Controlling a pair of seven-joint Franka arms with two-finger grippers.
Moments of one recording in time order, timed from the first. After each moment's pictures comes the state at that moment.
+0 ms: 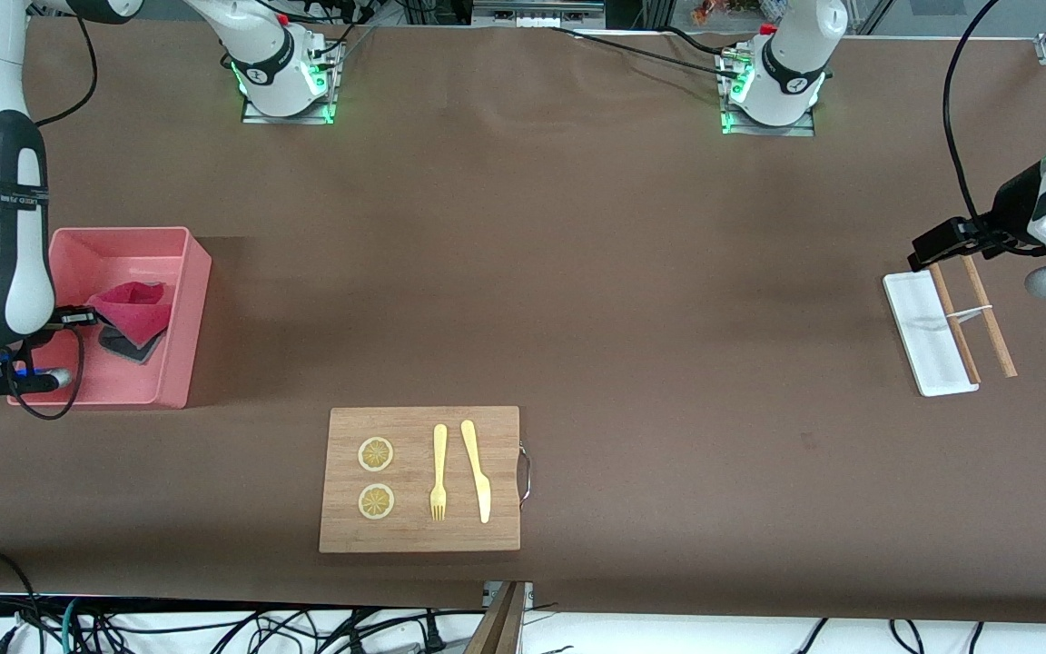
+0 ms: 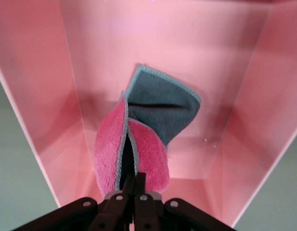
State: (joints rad) left arm 0.04 0.06 -0.04 -1.61 -0.03 1.63 -0.23; right arm -0.01 0.68 -0.32 -1.42 0.04 1.62 -0.39
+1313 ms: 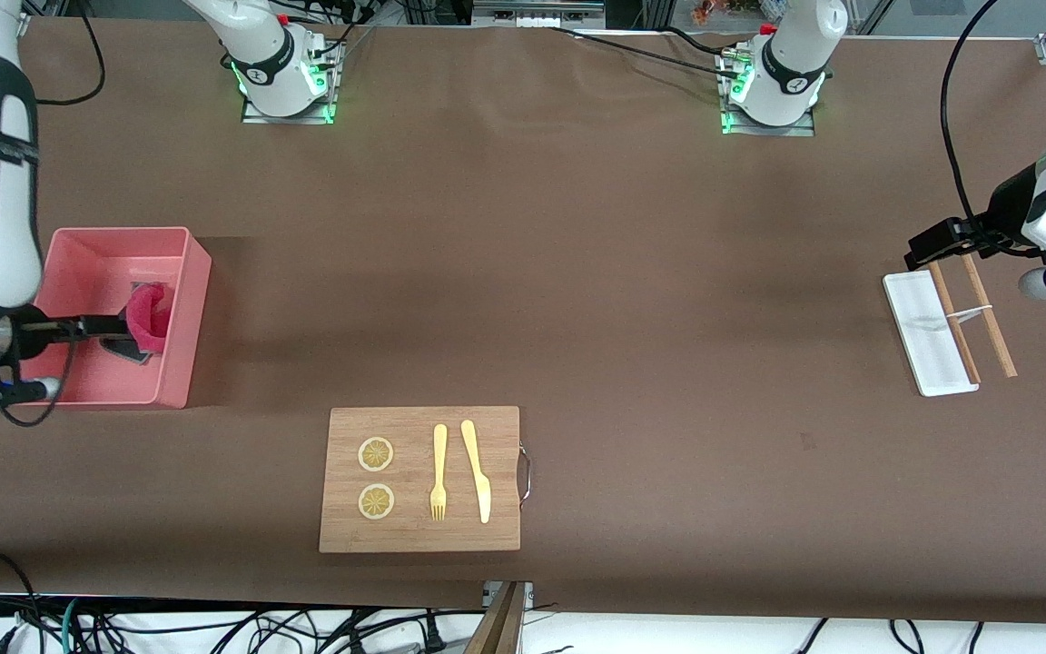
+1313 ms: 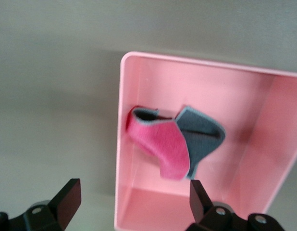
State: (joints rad) left arm 0.04 0.07 -0.05 -1.61 -0.03 1.62 -0.23; right arm 0.03 0.53 -0.28 -1.39 0.11 1.60 -0.39
